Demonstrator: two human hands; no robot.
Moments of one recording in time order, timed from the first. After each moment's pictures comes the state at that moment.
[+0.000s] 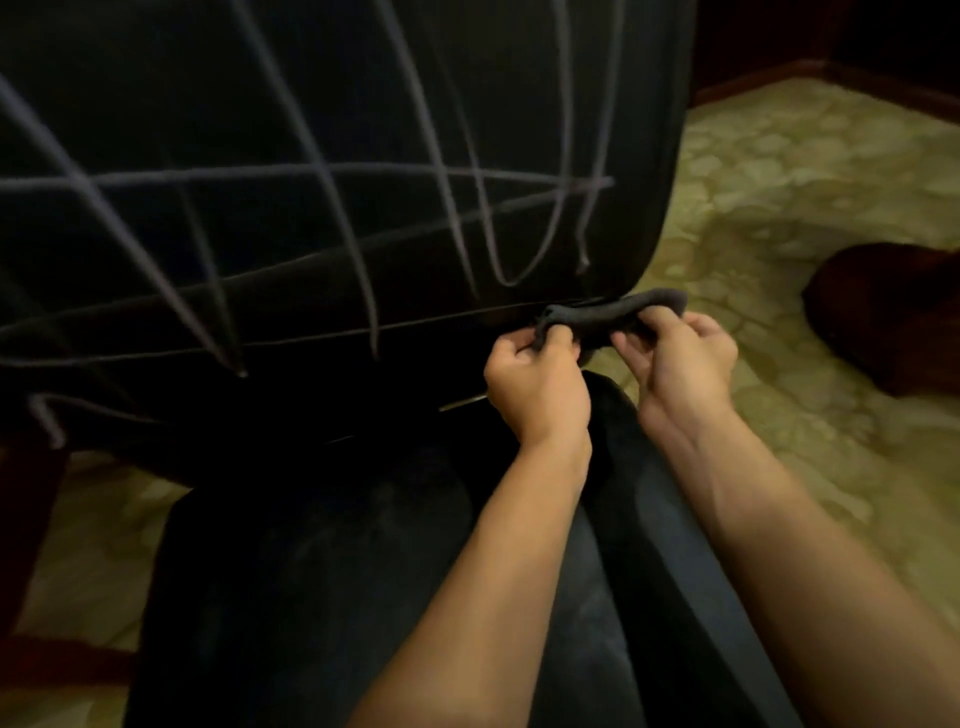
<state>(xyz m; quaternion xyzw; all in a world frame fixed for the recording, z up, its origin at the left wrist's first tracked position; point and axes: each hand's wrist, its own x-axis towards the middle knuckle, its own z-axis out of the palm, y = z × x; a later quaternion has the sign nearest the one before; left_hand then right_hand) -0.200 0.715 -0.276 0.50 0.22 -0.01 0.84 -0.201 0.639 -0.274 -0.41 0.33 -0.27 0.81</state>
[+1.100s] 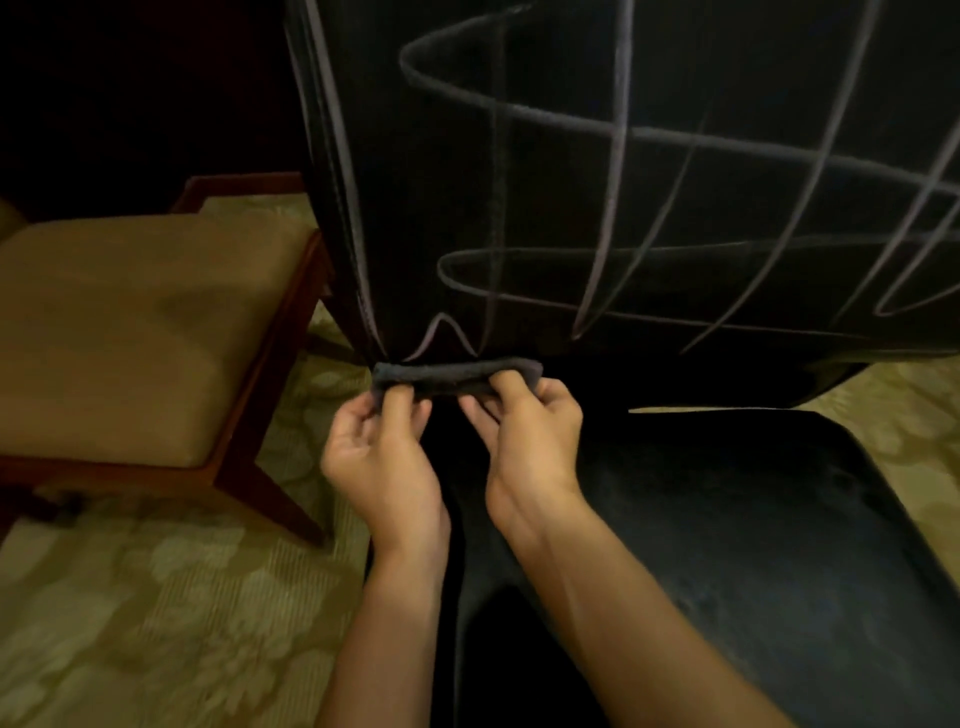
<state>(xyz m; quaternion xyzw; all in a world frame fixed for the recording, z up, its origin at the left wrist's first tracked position) -0.236 1.023 -0.291 0.44 0.35 0.32 0.77 -0.215 0.966 -0.273 -0.42 0.26 0.03 0.87</state>
